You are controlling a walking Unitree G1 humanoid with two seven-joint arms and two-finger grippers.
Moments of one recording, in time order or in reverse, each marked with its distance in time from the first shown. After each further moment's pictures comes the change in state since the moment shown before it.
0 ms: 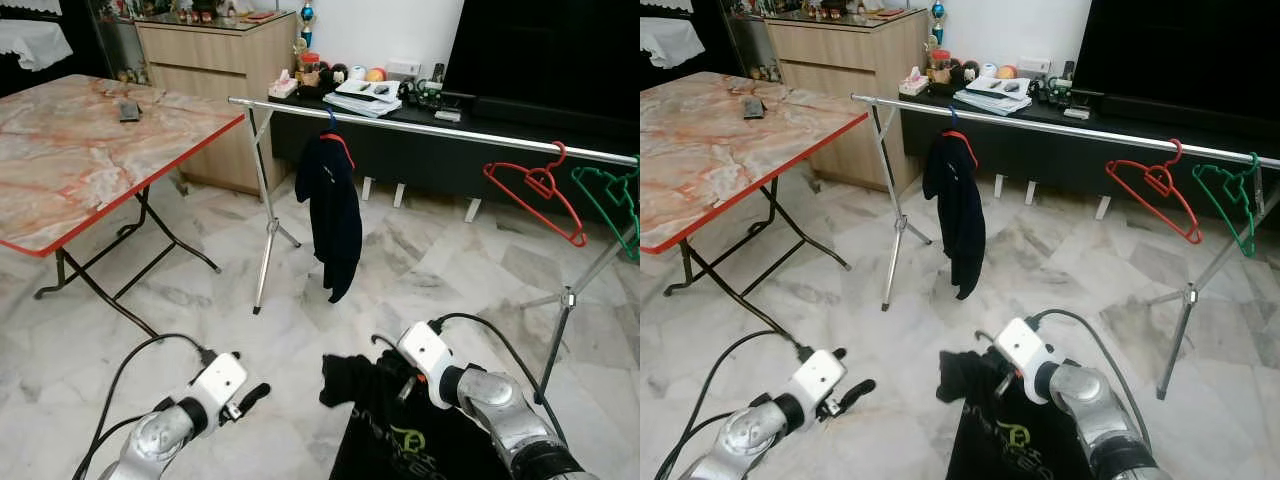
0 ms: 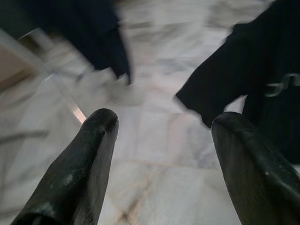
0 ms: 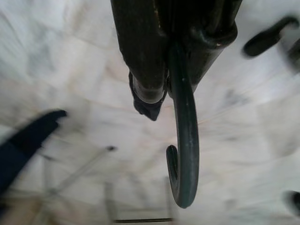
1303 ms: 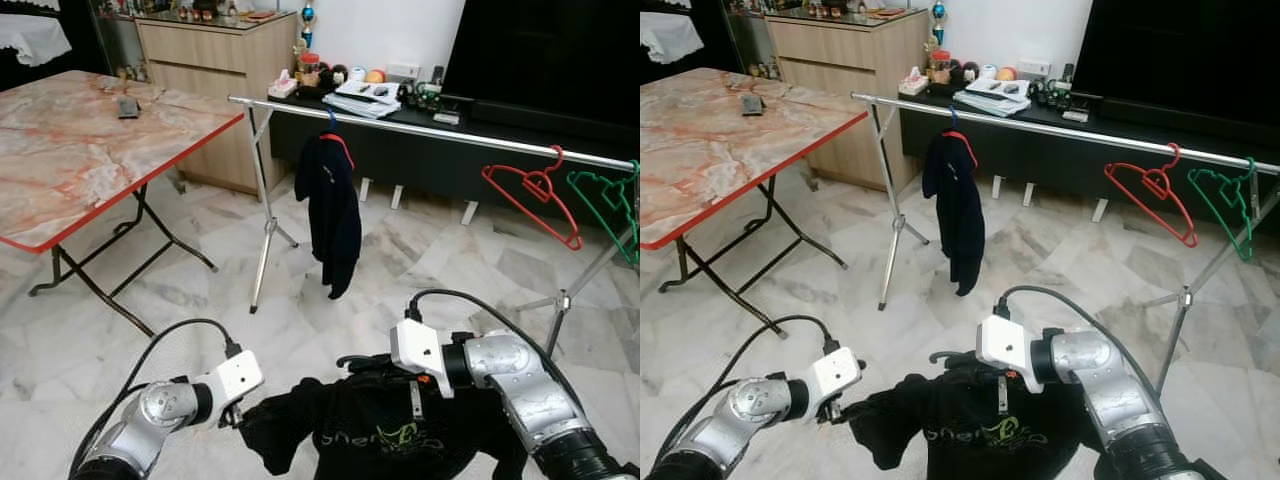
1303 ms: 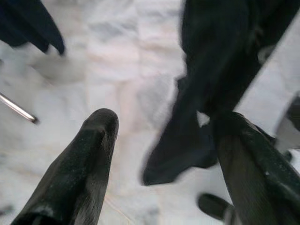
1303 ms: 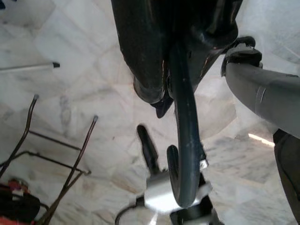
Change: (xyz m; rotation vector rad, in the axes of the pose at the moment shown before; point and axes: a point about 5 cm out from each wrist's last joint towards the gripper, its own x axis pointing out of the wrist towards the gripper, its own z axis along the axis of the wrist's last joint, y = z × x) left arm 0.001 0.007 -0.001 -0.016 0.182 -0.300; right arm -0.032 0.014 0.079 -0.305 -0.218 0.419
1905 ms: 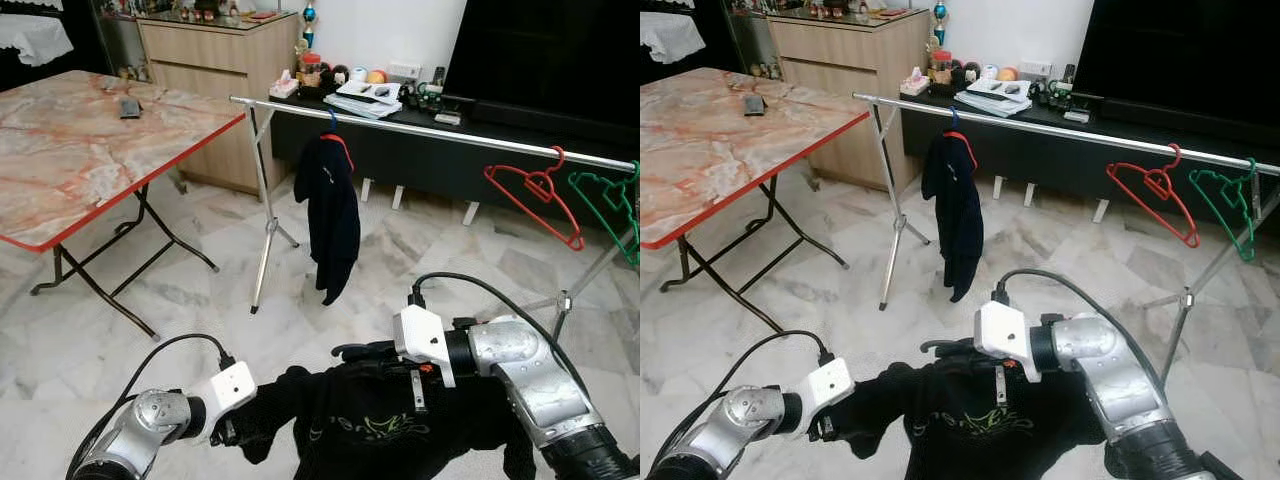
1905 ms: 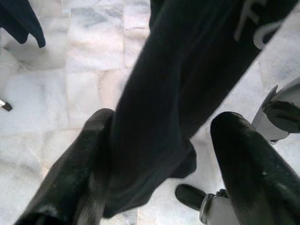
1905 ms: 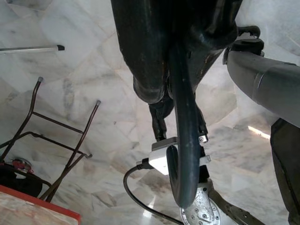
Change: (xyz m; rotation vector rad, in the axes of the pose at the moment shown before) left arm 0.000 -0.005 -0.009 -0.055 0.022 -0.040; right arm -0.009 -0.001 0.020 -0.035 -0.051 0.011
